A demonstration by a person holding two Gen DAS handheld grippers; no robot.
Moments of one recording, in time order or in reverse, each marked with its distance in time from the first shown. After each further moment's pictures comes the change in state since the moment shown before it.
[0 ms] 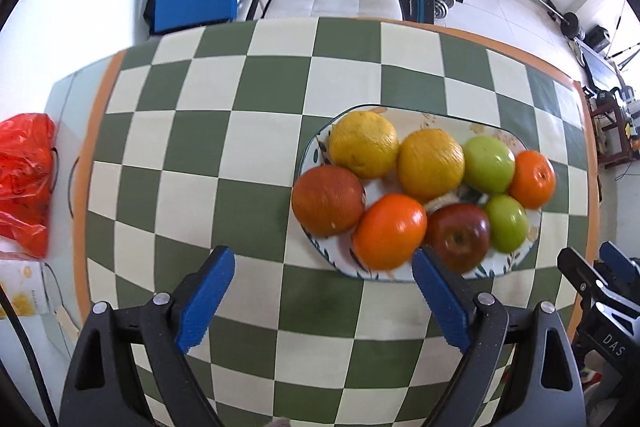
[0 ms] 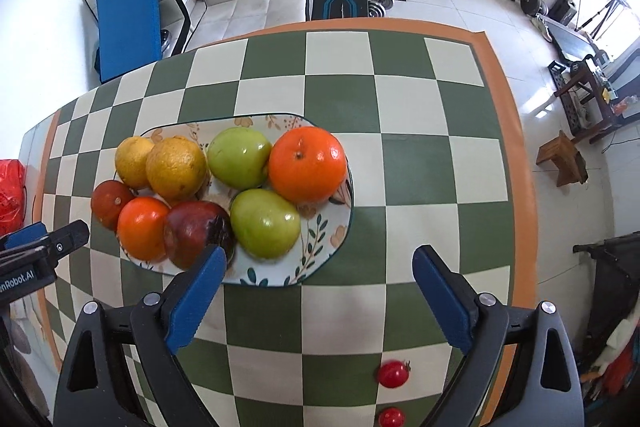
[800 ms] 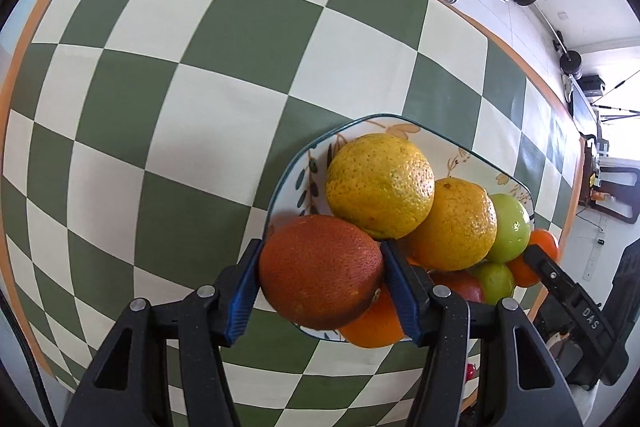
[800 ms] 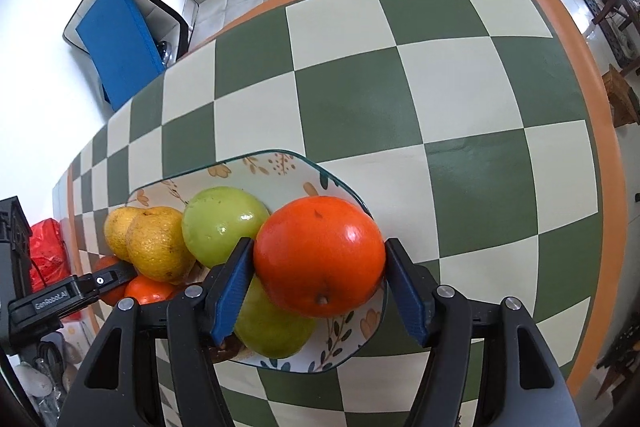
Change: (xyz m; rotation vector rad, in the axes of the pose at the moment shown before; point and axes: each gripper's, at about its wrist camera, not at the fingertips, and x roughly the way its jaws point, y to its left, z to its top) left arm 0.084 0.038 0.052 -0.225 0.237 -0.239; right arm 0.104 -0.030 0.067 0.188 0.152 0.247
